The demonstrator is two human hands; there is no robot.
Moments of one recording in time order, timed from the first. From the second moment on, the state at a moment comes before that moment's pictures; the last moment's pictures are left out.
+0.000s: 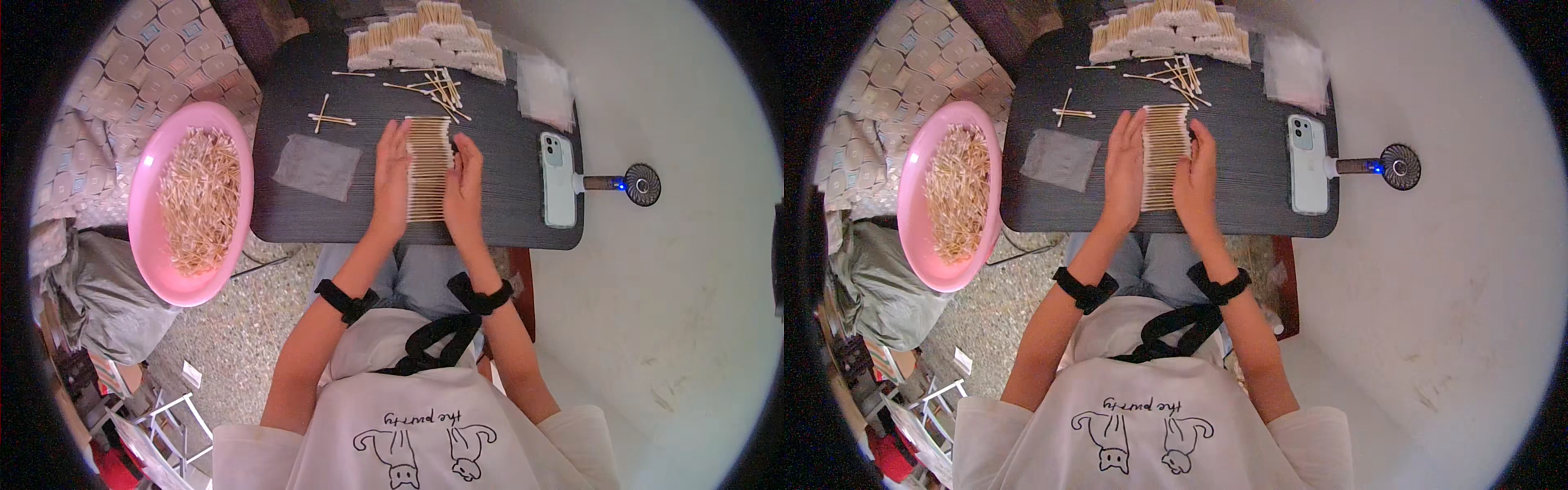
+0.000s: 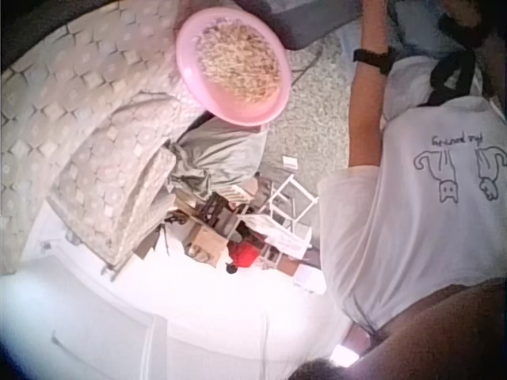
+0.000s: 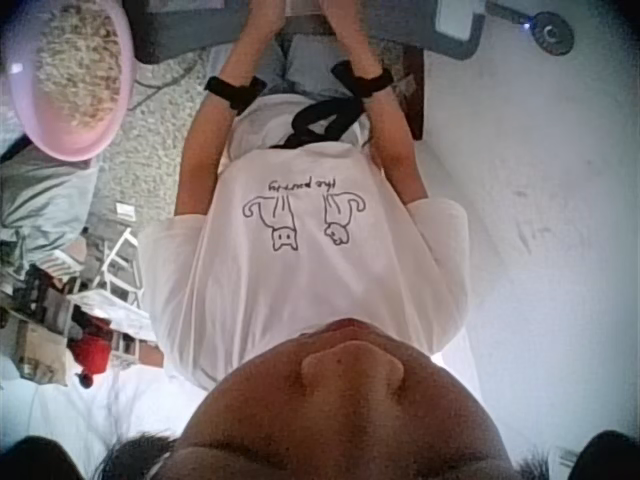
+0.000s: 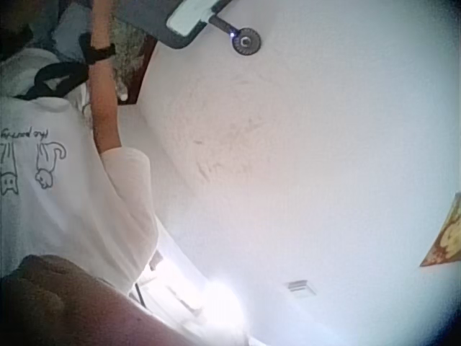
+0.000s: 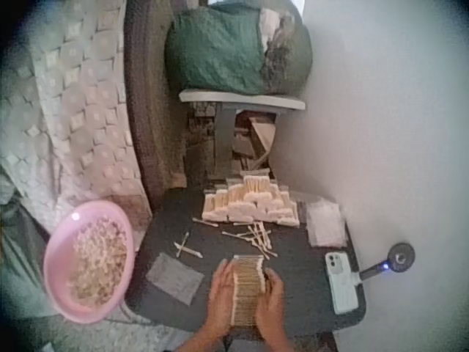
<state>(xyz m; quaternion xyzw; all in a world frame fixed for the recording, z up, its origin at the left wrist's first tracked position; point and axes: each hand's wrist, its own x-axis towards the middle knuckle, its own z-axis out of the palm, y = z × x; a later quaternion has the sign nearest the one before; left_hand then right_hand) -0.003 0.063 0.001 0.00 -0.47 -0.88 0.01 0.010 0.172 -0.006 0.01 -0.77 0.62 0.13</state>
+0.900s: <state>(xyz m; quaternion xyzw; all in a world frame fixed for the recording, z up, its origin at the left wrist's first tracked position) -0.064 0.060 -0.014 -0.01 -0.50 -0.86 0.08 -0.037 0.175 -0.011 0.02 -0.74 0.65 0.16</state>
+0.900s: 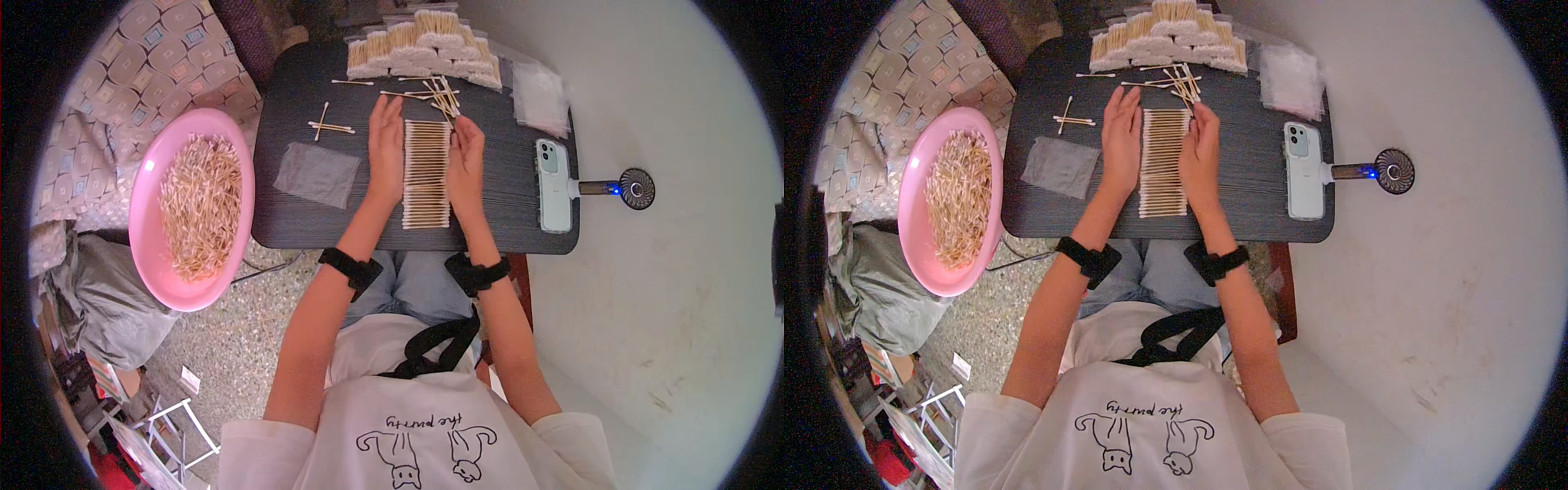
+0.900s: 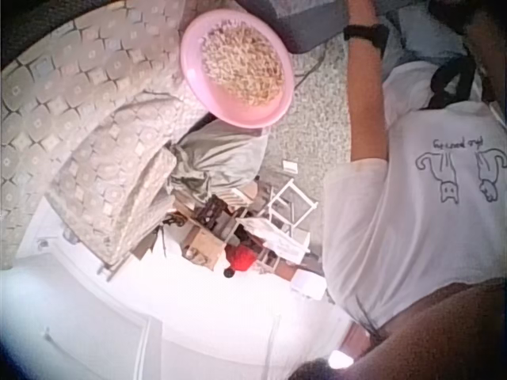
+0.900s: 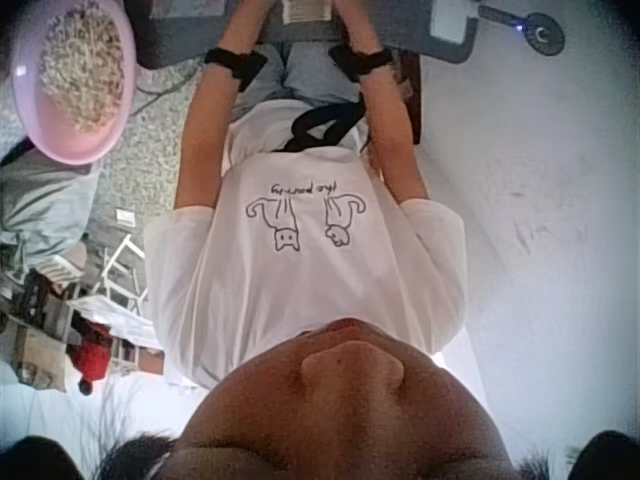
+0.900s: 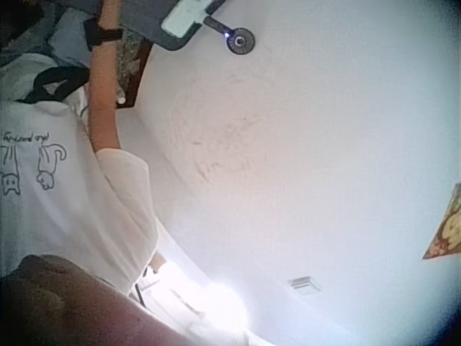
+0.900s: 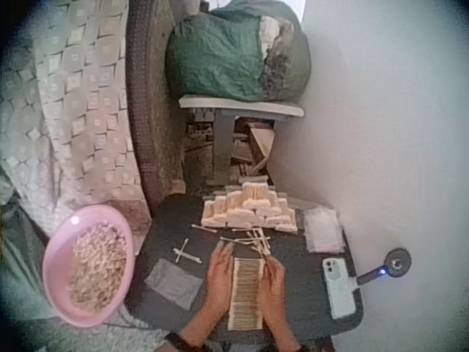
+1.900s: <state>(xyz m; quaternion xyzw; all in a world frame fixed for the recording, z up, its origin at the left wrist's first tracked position) 0.027 0.031 0.001 -0.28 -0.94 -0.18 0.08 0.044 0.183 0.002 0.16 -0.98 0.12 0.09</state>
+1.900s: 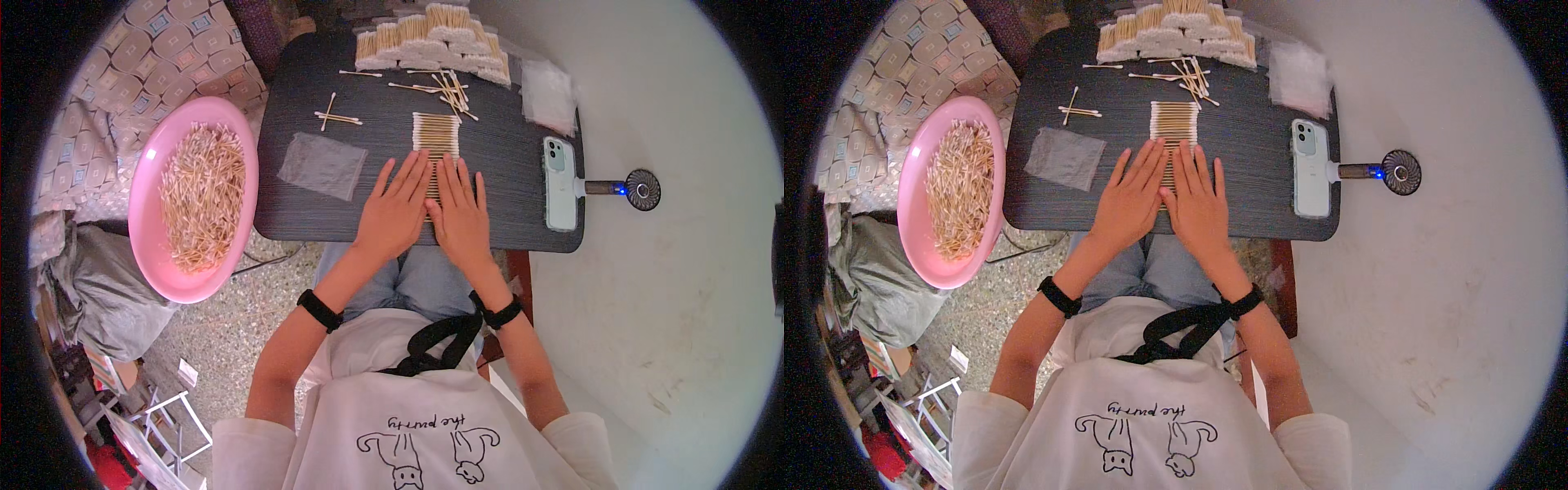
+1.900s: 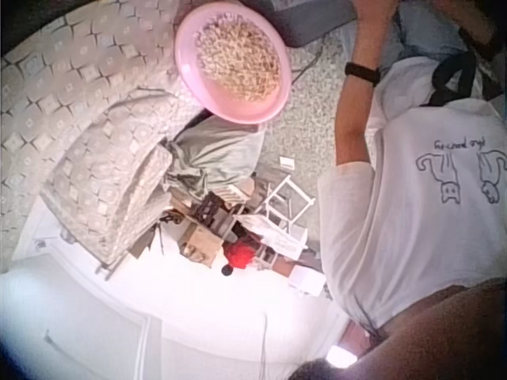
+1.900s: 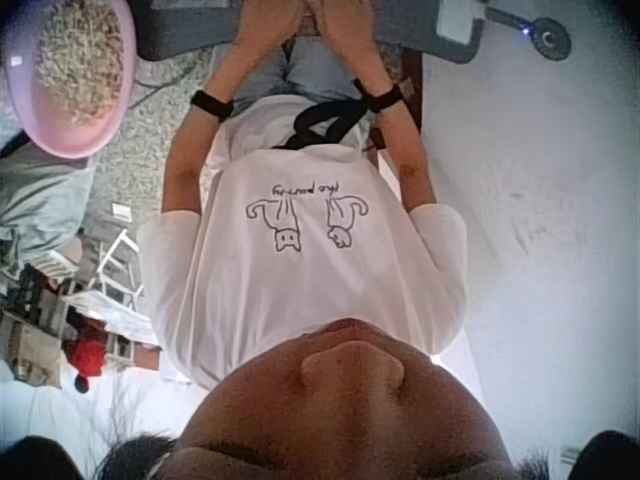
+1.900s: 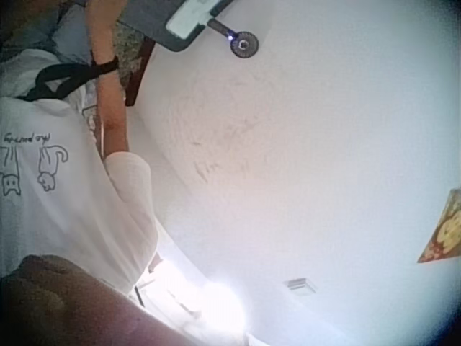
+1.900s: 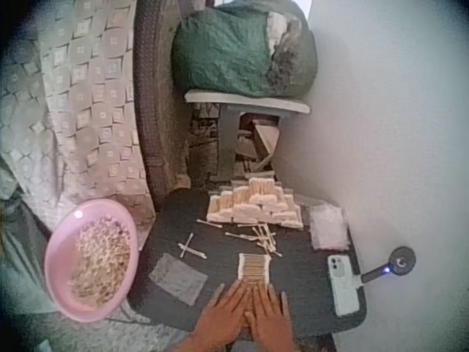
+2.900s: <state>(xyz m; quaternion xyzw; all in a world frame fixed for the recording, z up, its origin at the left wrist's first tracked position) 0.034 0.012 -0.005 -0.36 -0.91 -0.22 0.08 0.049 0.201 0.010 0.26 -0.95 0.15 0.07</state>
